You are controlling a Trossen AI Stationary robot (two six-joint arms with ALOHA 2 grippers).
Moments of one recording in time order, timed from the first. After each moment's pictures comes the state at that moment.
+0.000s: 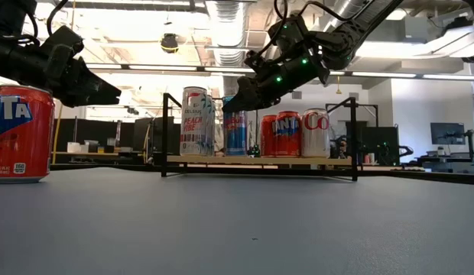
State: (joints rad) left arm 0.03 0.02 0.08 -0.19 -0.48 -0.07; right arm -0.33 1.80 1.05 0.37 0.18 -0.19
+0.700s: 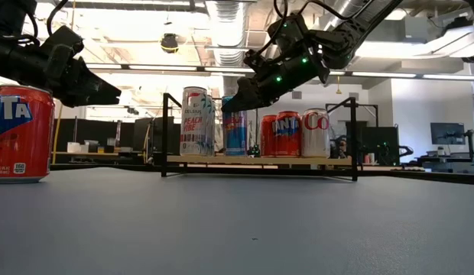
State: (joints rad) left arm 0.03 0.02 0.08 -0.19 -0.48 -0.07; right arm -0.32 1.80 1.05 0.37 0.19 -0.23
